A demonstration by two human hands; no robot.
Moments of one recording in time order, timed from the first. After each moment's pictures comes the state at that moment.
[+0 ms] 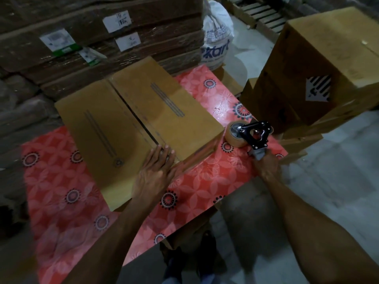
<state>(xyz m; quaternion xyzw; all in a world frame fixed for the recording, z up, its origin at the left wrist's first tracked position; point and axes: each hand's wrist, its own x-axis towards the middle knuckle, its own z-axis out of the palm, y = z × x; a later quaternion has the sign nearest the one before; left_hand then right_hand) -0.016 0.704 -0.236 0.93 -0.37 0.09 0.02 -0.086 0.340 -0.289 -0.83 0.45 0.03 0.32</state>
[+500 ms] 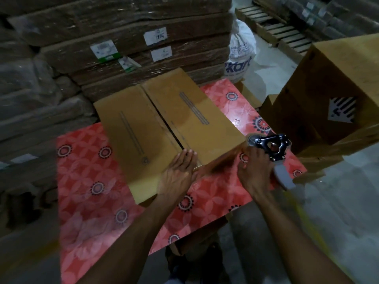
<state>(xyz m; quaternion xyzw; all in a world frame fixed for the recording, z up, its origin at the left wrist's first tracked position) -0.021 0.698 -0.225 0.94 -0.33 0.06 0.01 -0.066 0.452 -0.233 -0.95 0.23 -0.08 0.17</state>
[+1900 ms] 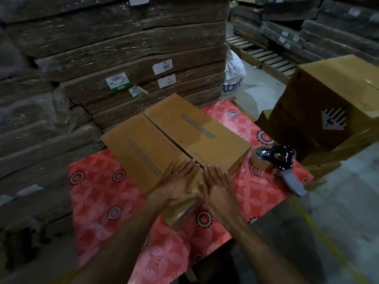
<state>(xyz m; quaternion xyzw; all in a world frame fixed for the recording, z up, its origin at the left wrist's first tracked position) 0.034 0.774 -0.199 0.90 -0.41 -0.14 0.02 -0.061 0.610 -0.225 -0.98 0.07 -0.06 0.18</state>
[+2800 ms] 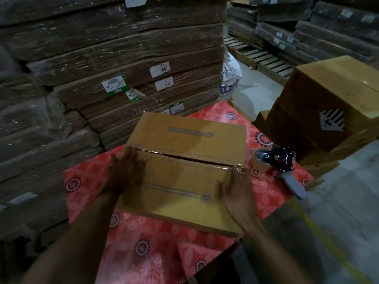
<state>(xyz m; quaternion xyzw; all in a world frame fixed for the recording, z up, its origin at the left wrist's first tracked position) 0.139 0.889 -0.205 0.98 -0.22 -0.01 0.02 -0.064 0.577 -0.203 -0.94 0.24 -0.06 0.23</state>
